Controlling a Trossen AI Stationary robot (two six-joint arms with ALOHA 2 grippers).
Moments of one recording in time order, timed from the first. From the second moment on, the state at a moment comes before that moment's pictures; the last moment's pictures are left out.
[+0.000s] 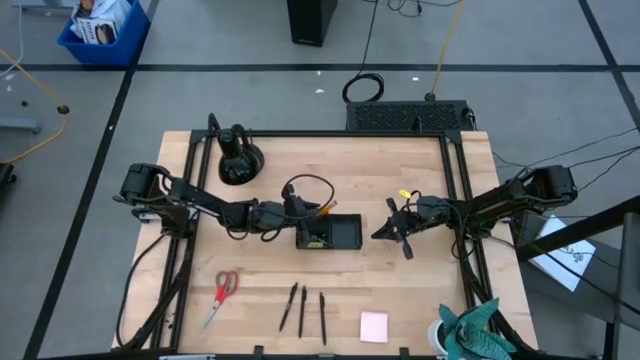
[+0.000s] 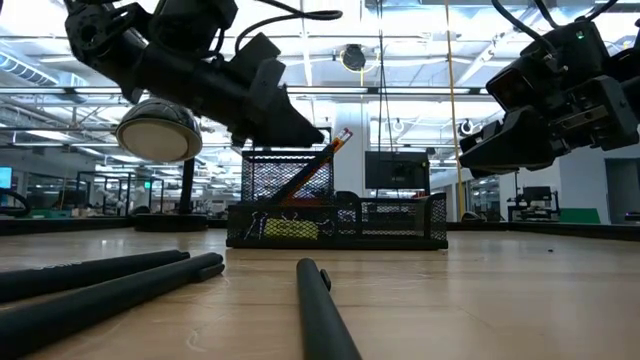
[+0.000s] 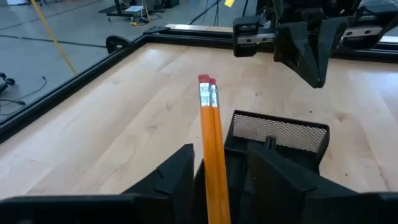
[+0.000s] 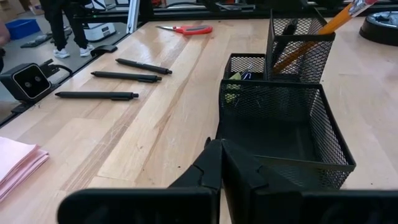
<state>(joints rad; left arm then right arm) -0.09 1.65 0.65 0.68 -0.37 -0.11 -0.01 1.28 0.09 0.87 -0.26 0.01</state>
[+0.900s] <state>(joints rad) -0.60 1.93 1.35 -0.76 -0.30 -1.42 -0.01 1.28 0.09 0.87 -0.26 -0.02</state>
